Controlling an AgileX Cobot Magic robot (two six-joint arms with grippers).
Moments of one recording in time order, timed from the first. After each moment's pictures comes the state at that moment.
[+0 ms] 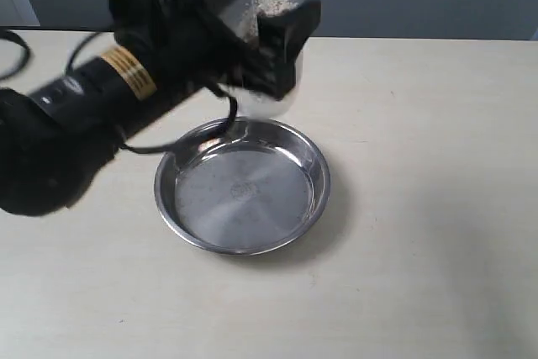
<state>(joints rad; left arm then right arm) -0.62 1.53 -0.69 -0.06 -0.75 -0.06 -0.08 0.01 0.00 0.19 0.31 0.00</state>
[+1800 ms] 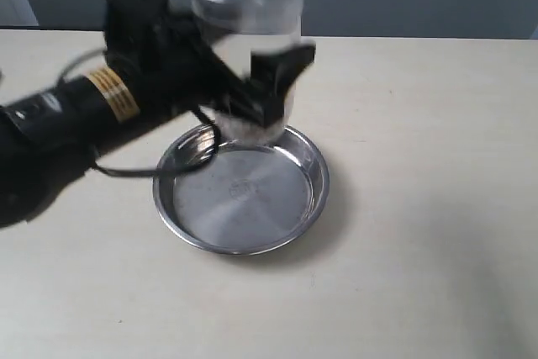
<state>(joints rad) -0.62 1.41 -0.66 0.05 -0.69 -0.12 -0.08 0.01 0.00 0.19 0.31 0.00</state>
